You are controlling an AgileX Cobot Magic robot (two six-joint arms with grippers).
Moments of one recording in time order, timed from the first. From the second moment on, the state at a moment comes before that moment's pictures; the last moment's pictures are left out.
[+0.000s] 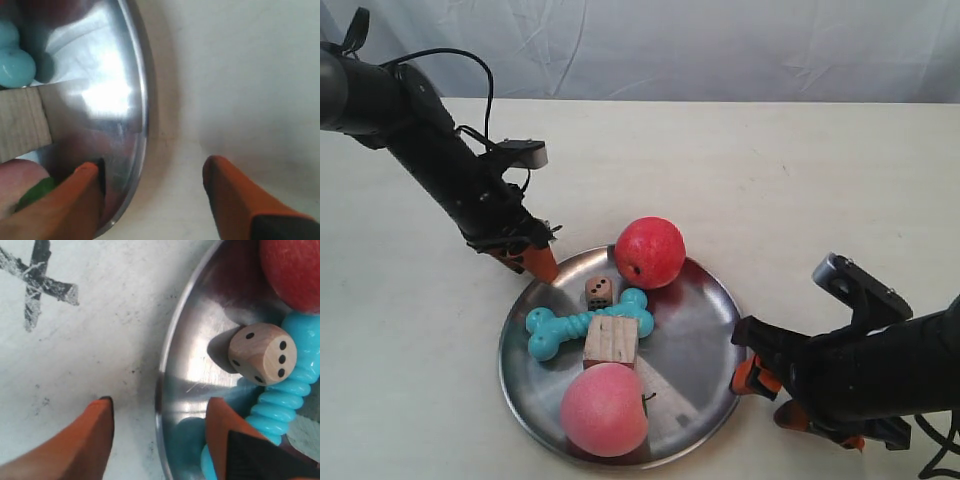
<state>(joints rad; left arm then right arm) -0.26 2.07 -1.29 -0.62 0.96 0.77 0.42 1.43 -0.36 1.17 0.27 -0.18</state>
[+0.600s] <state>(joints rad) -0.30 2.07 -1.29 -0.59 0.96 0.74 0.53 1.46 -0.39 1.25 0.21 -0.19</state>
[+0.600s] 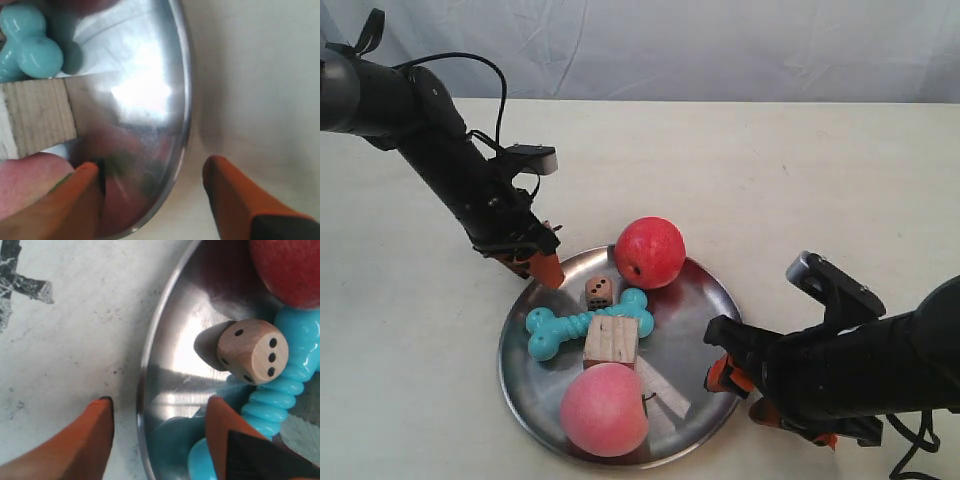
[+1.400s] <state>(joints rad) -0.33 2.07 -1.29 -0.54 0.96 0.66 0.60 1.52 -0.42 1.33 0.14 -0.19</state>
